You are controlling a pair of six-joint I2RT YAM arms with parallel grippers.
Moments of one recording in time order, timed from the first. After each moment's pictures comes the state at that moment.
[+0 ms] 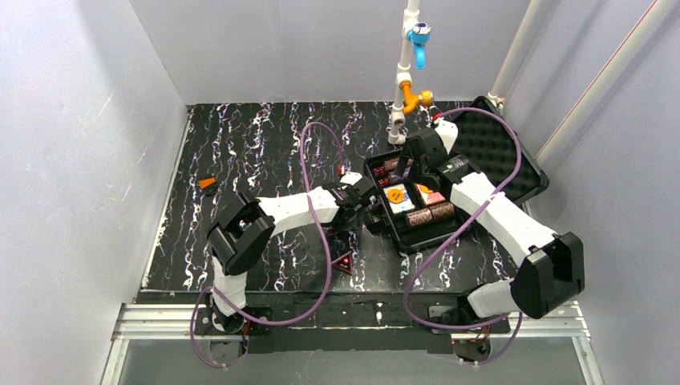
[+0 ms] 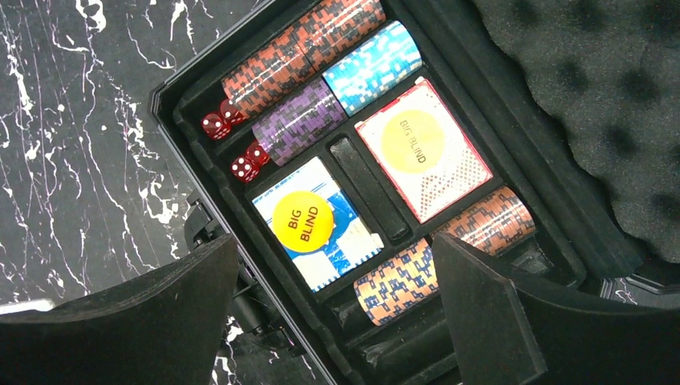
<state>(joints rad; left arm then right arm) -0.93 1.90 1.31 -0.69 -0.40 -0.70 0.53 1.38 1.18 -0.64 0.47 0.67</state>
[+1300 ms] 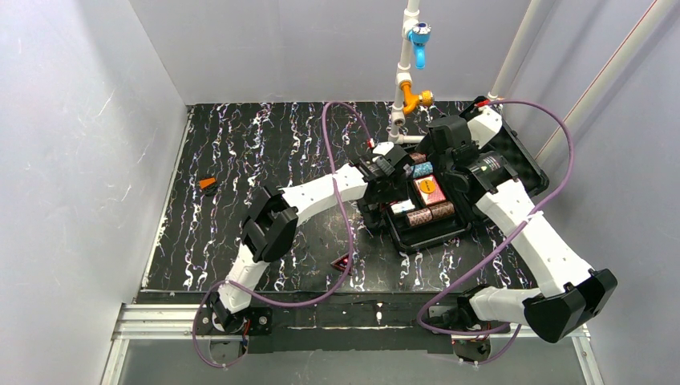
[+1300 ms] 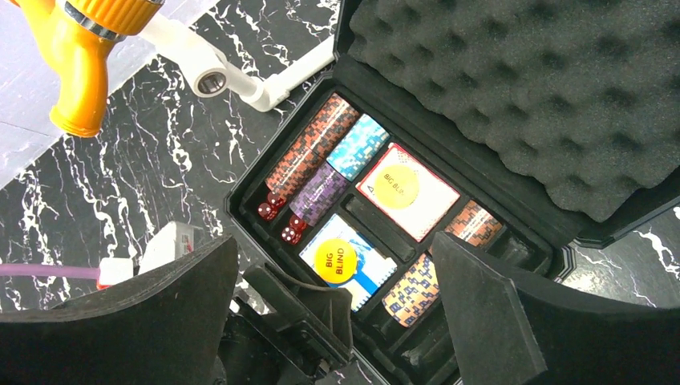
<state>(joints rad) -0.95 2.16 1.87 -0.74 -0.25 -0.88 0.54 1.24 1.37 -0.84 0.67 0.89</state>
